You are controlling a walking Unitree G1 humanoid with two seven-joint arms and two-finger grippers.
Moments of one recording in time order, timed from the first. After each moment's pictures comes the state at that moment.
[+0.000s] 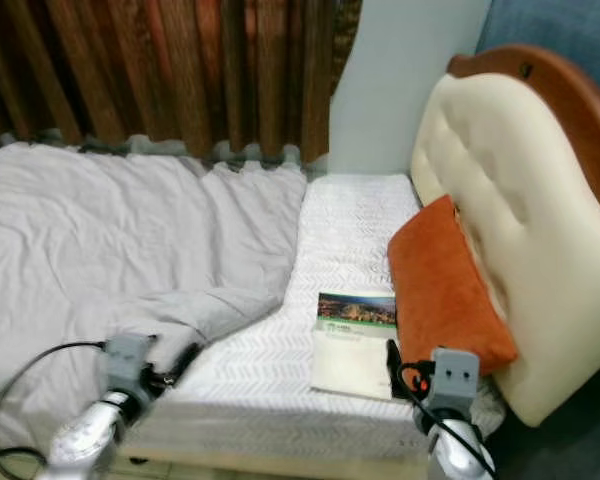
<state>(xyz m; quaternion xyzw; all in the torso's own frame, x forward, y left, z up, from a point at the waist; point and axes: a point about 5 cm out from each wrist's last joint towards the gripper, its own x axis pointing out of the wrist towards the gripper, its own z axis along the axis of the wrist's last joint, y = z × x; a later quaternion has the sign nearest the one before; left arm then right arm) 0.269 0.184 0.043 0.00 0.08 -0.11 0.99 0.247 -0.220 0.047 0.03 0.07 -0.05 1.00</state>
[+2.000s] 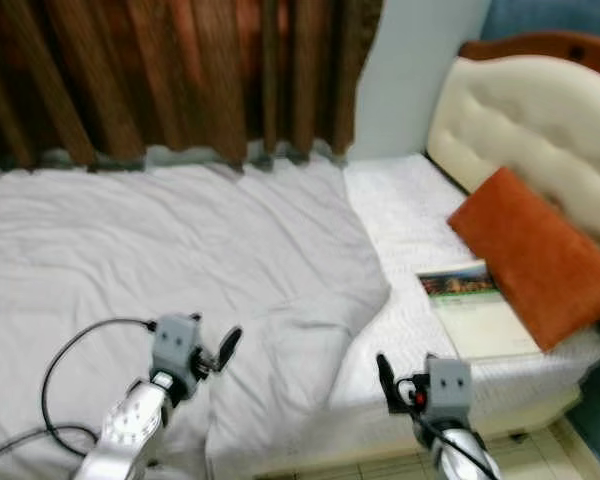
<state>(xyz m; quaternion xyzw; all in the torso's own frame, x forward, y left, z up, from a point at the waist) 0.274 0.124 0.063 0.04 0.06 -0.17 0.98 0.238 -0.214 0.040 0.01 0.10 0.02 1.00</state>
